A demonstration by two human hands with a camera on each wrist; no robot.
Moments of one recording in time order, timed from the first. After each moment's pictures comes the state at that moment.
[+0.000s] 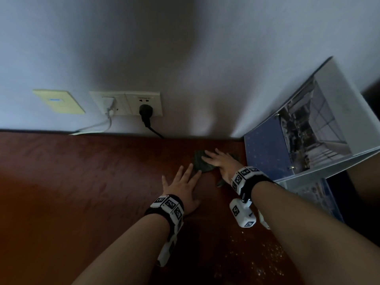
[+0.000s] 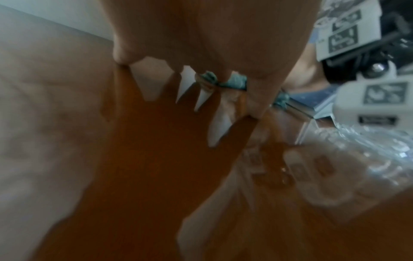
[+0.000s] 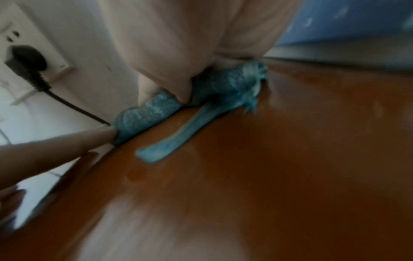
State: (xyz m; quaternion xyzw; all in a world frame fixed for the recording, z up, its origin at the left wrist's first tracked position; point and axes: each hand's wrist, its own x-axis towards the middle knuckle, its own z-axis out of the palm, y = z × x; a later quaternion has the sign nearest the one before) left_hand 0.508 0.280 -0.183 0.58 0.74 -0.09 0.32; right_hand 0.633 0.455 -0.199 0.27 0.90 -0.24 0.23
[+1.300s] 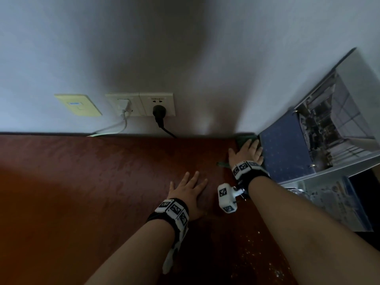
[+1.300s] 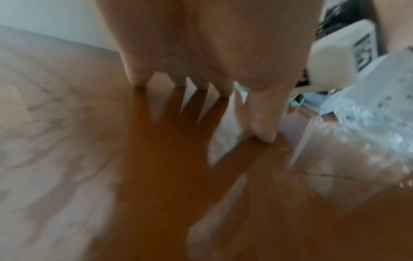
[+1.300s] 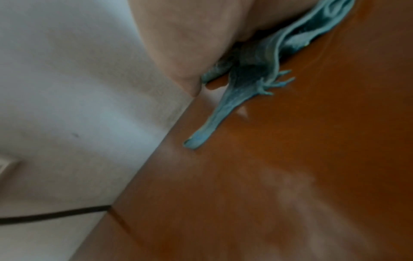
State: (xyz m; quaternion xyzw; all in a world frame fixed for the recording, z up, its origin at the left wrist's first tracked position) left_hand 0.488 0.255 -0.179 0.59 0.72 -0.12 0.36; right_hand 0.604 0.438 -0.200 0.69 0.69 -0.22 0.04
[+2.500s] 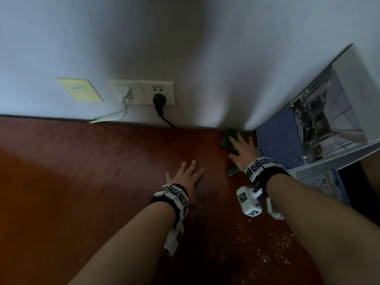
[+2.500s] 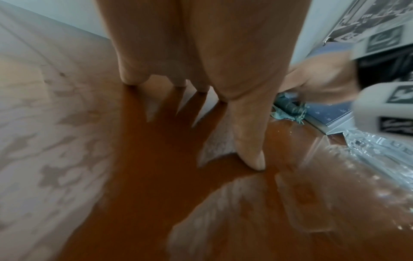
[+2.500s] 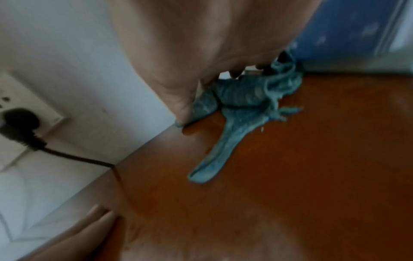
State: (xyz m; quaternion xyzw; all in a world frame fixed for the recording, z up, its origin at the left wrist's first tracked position) left_hand 0.498 0.259 -0.177 0.55 0.73 -0.11 0.38; right_hand 0.650 0.444 -0.182 0.46 0.85 -0.22 0.13
